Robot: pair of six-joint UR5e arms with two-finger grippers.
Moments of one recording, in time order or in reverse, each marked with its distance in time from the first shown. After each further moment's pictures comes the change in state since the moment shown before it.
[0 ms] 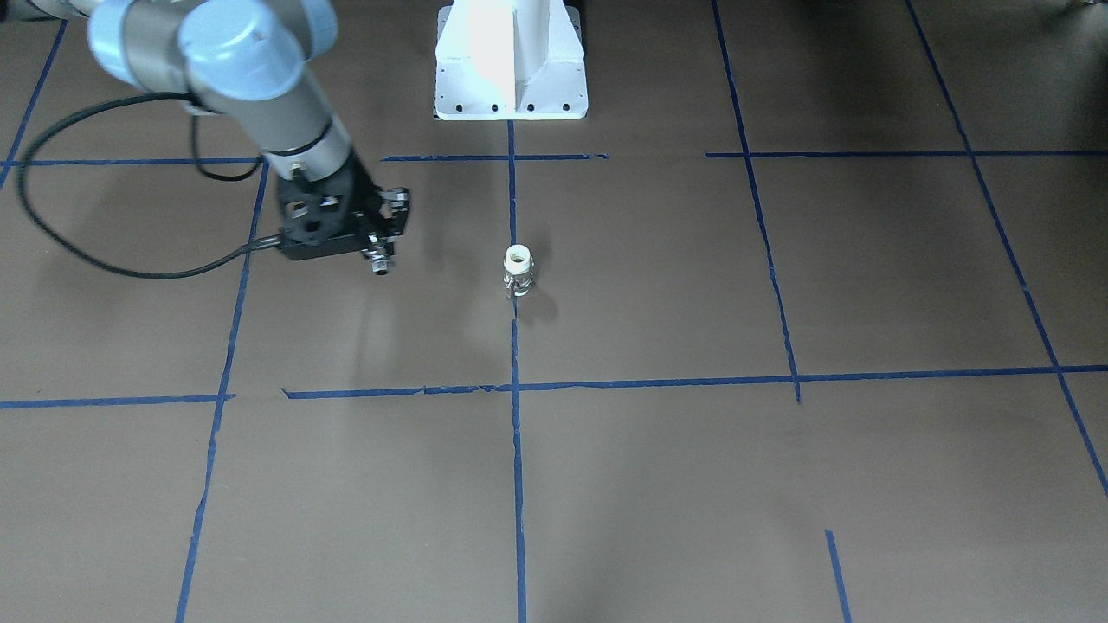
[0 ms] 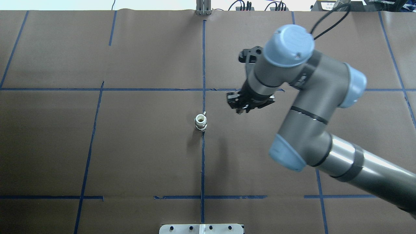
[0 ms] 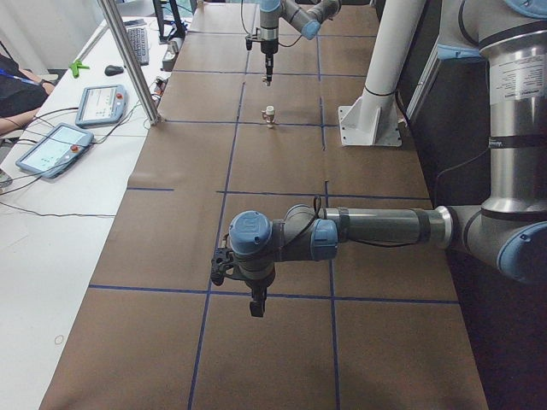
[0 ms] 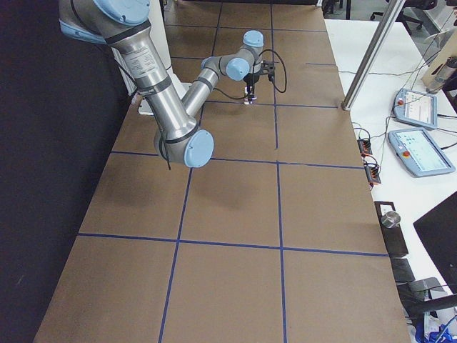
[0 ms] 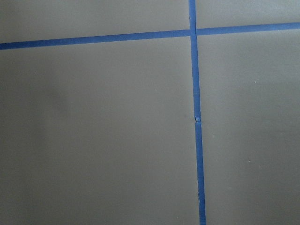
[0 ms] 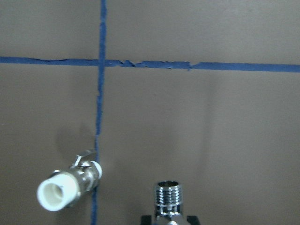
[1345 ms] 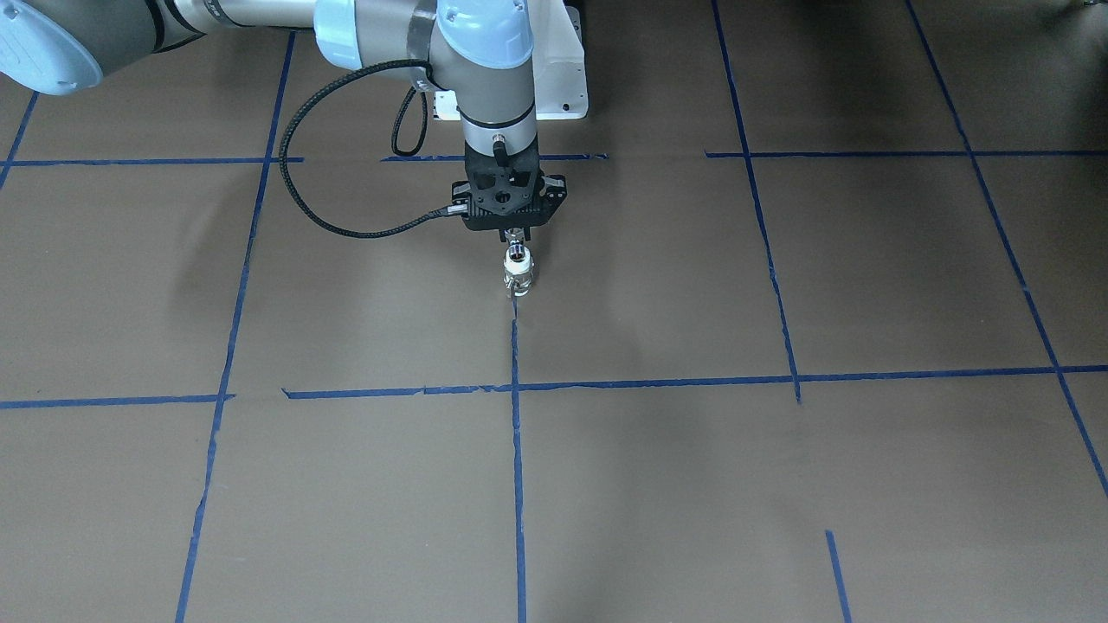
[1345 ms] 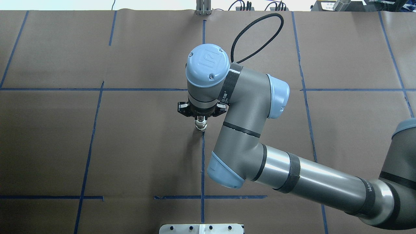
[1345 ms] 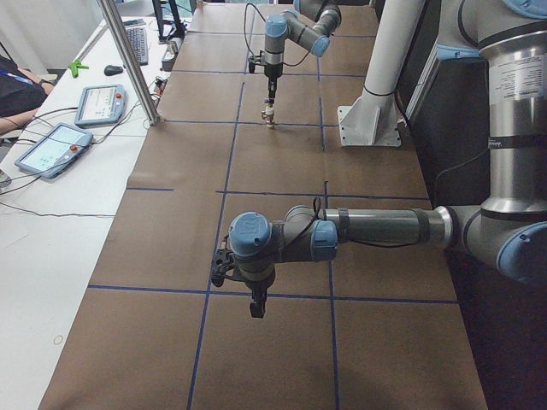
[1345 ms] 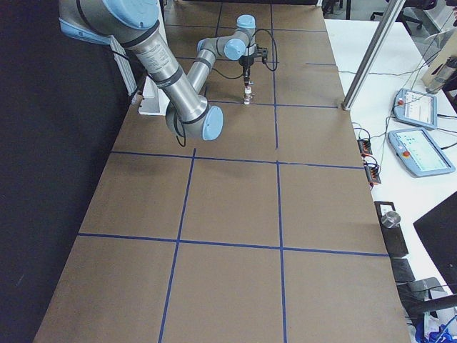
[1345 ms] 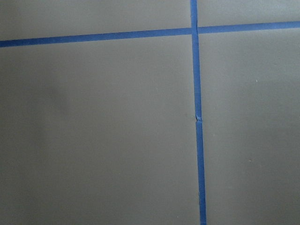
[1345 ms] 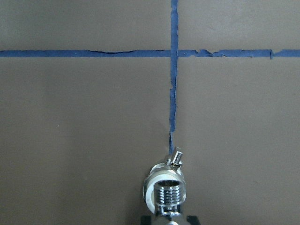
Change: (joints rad) left arm 0.000 0.001 0.003 0.000 0.000 0.000; right arm -0.120 0.205 -0.167 -0.053 -0.147 0.091
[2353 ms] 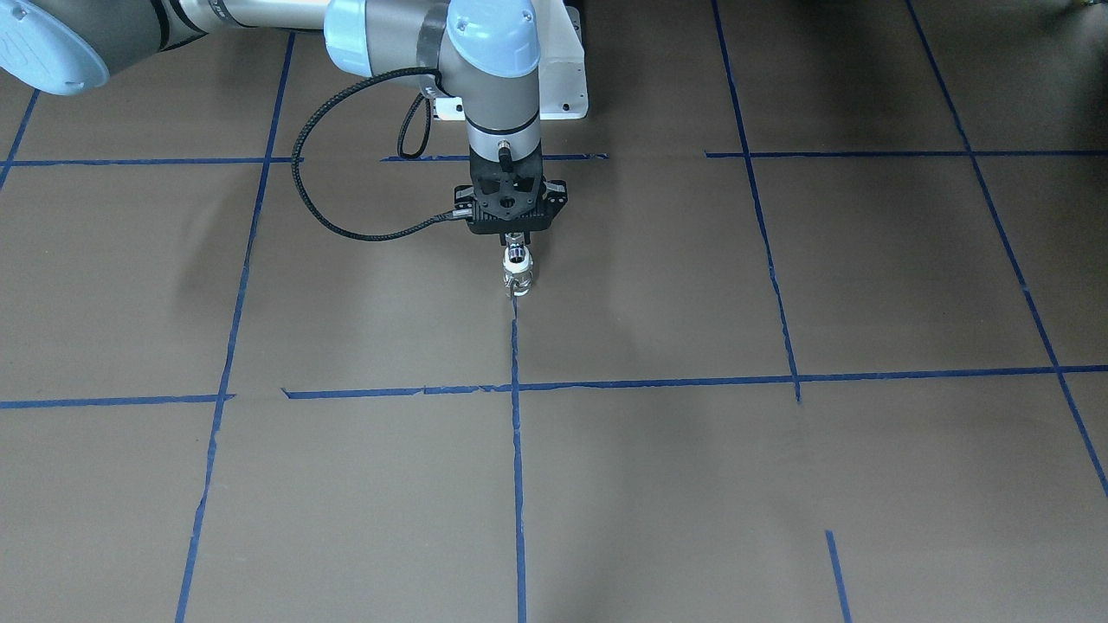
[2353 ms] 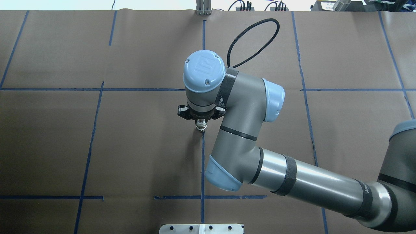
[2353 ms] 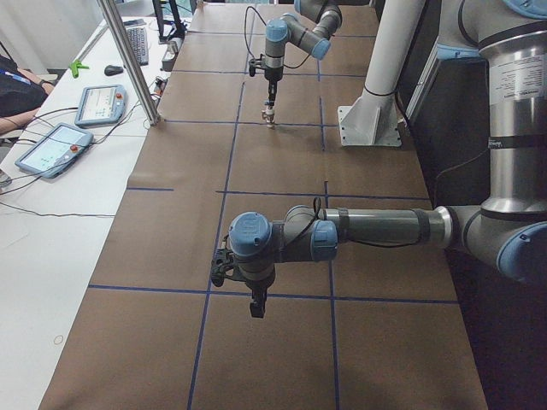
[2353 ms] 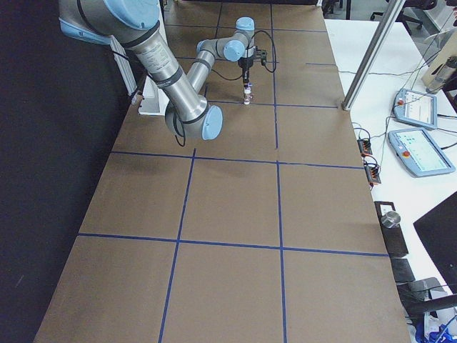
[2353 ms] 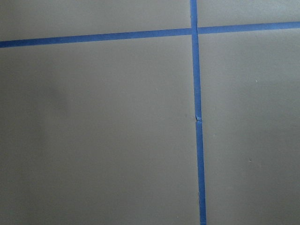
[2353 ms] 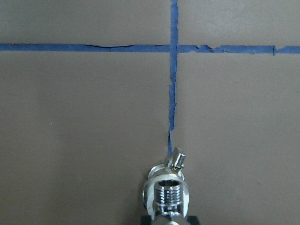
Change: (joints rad) left arm 0.000 0.000 0.000 0.000 0.001 -0.001; right arm -0.019 -0.001 -0.020 0.000 -0.018 0.000
